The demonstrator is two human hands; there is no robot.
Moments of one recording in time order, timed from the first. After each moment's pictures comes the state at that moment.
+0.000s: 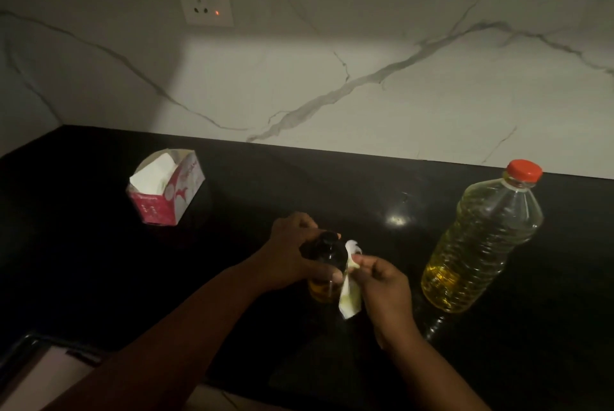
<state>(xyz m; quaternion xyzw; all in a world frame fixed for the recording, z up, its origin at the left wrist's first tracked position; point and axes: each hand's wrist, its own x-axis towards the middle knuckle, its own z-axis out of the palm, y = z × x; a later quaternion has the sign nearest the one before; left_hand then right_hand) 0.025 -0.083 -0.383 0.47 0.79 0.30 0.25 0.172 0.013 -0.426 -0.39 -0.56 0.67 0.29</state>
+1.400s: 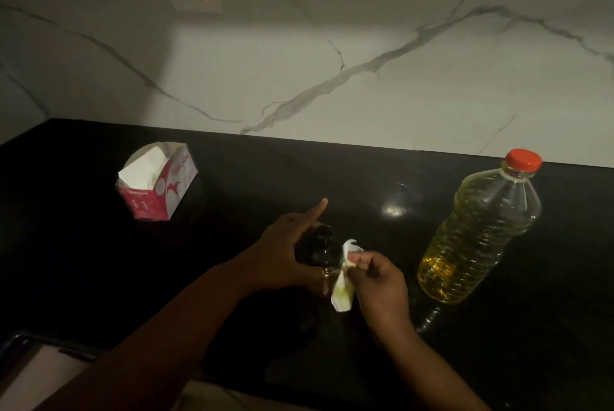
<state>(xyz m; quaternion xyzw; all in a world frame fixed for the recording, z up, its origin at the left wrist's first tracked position) 0.026 -0.093 -0.380 0.50 0.78 0.28 0.24 0.178 0.012 -0.432 -0.36 -0.63 0.62 0.30</state>
